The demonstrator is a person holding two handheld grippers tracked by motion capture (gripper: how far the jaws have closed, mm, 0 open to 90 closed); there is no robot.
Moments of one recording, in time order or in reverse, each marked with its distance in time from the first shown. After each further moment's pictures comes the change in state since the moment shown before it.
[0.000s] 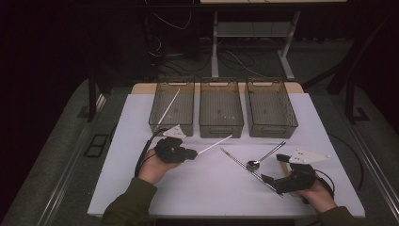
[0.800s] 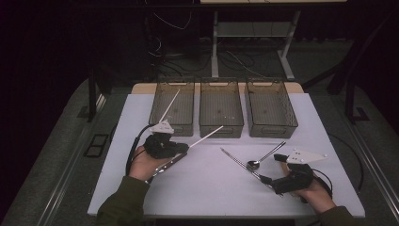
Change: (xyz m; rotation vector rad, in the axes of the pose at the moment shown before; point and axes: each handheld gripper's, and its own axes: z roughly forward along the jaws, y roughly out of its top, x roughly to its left) left arm 0.015 -0.005 -0.027 -0.066 0.041 -0.038; right arm 0.002 0.001 0.004 0.008 0.020 -0.012
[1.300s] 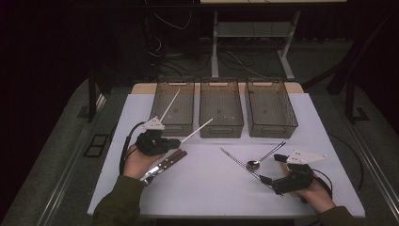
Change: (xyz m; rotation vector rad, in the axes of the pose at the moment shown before) left arm 0.014 -0.007 -0.016 -0.036 0.080 -0.049; right arm 0.000 0.000 0.000 0.000 0.000 0.000
